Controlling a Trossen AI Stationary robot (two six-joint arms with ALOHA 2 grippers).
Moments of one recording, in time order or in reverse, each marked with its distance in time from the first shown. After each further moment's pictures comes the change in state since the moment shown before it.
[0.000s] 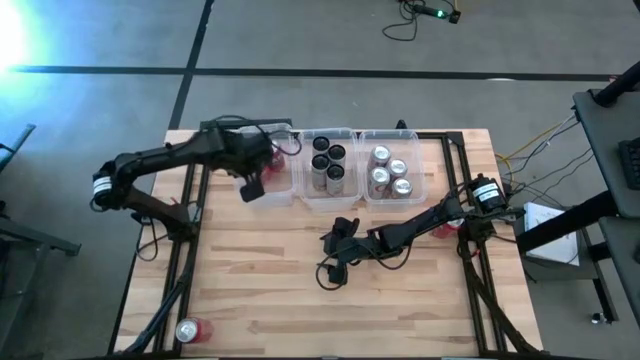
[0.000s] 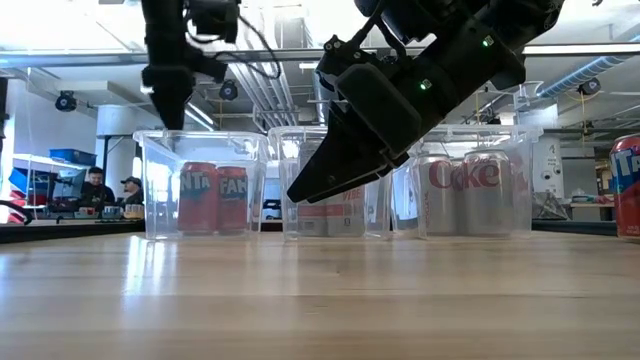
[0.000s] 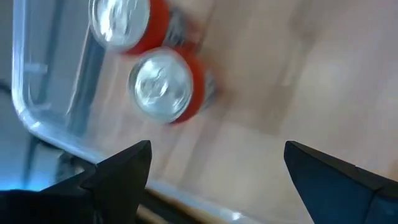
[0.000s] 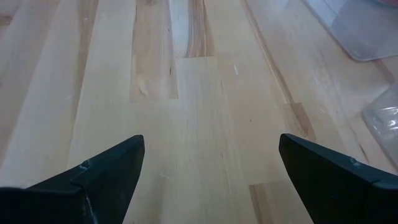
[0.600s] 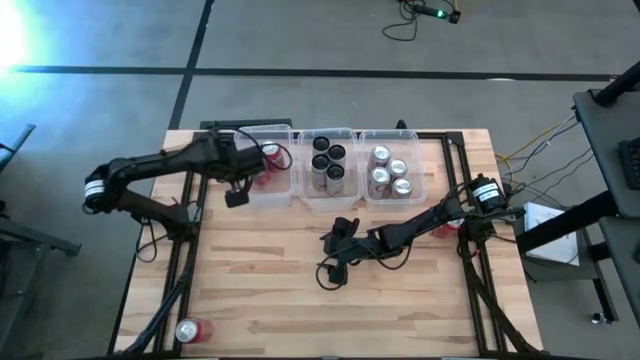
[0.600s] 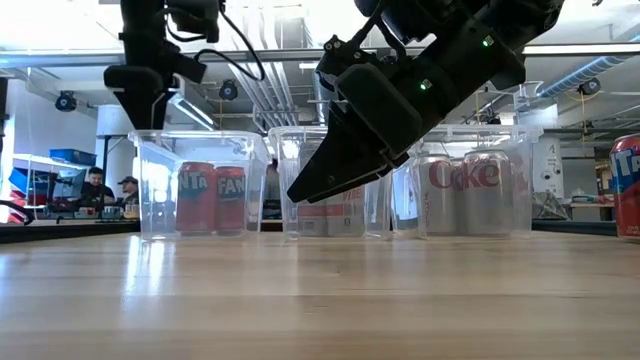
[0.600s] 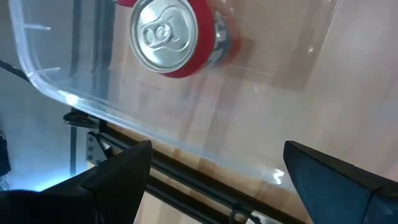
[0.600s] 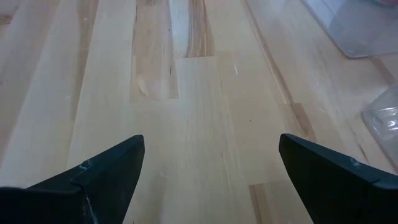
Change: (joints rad) left arm -0.034 -0.076 -0.114 -0.075 -0.112 0.064; right arm 0.000 0.000 0.000 0.000 0.000 -0.003
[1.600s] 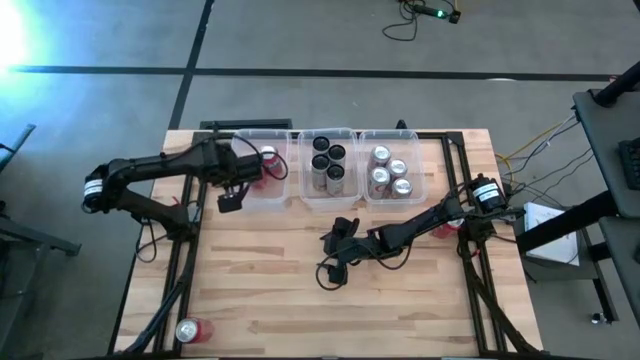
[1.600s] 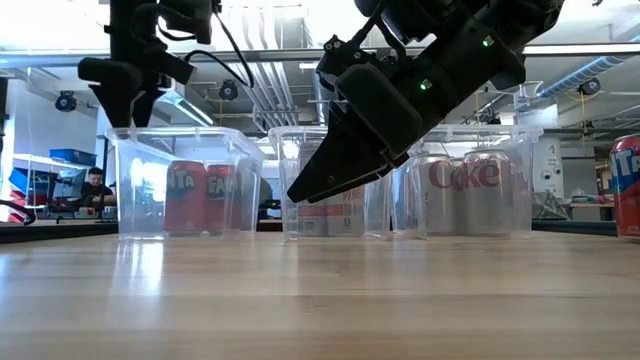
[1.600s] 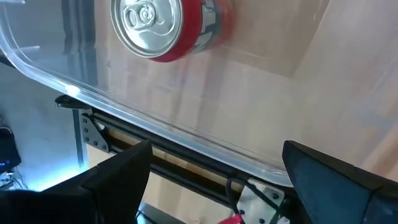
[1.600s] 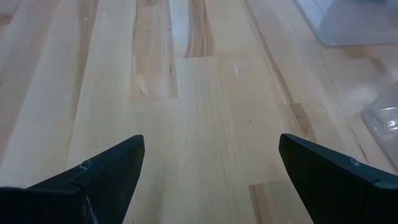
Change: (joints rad) left arm -0.060 -0.003 -0.002 -0.120 0.007 -0.033; right arm 0.000 0.000 0.000 0.000 0.000 0.000
